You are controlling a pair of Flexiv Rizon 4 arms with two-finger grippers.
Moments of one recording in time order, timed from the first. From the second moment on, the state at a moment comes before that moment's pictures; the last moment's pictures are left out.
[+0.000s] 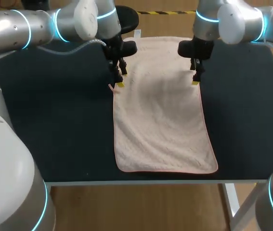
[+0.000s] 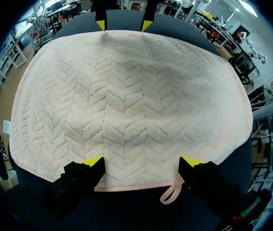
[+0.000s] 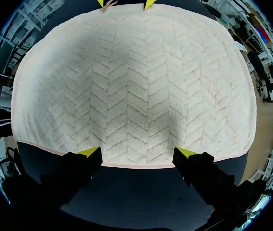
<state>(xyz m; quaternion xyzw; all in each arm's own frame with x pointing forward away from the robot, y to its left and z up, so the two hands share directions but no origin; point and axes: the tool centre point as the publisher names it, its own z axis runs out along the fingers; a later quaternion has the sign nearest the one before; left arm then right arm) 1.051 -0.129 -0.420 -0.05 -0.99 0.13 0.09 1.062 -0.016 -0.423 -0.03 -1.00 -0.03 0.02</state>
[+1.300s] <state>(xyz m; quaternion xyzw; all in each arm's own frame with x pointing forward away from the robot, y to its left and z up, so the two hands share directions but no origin) 1.061 -0.131 -0.441 -0.03 -0.99 0.11 0.06 1.059 -0.019 -0.443 -0.03 -1.00 -0.03 0.06</state>
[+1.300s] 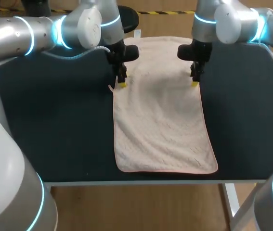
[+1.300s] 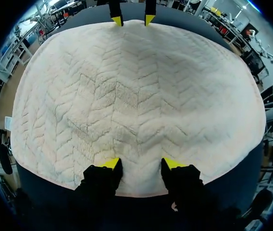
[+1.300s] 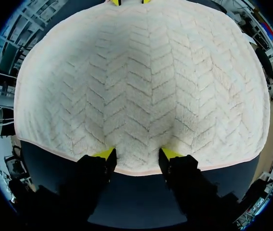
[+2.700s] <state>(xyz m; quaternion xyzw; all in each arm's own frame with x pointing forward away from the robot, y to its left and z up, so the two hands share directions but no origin) 1.112 -0.120 -0.256 -0.03 -0.99 0.09 -0.13 1.109 -0.003 -0.246 0.04 -0.98 -0.07 -0.18</state>
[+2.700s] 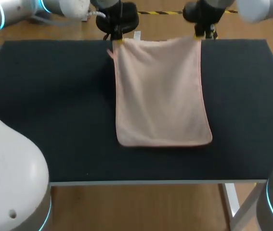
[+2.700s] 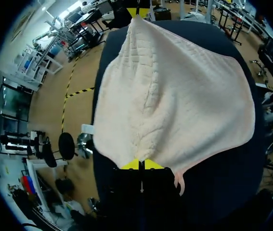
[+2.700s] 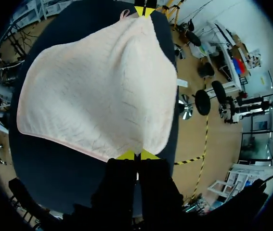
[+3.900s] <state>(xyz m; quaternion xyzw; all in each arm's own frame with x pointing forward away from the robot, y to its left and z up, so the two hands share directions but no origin) 1.057 -0.095 -0.059 0.01 -0.98 0.02 -0.21 1.079 0.006 -0.084 0.11 -0.94 -0.03 -0.32</state>
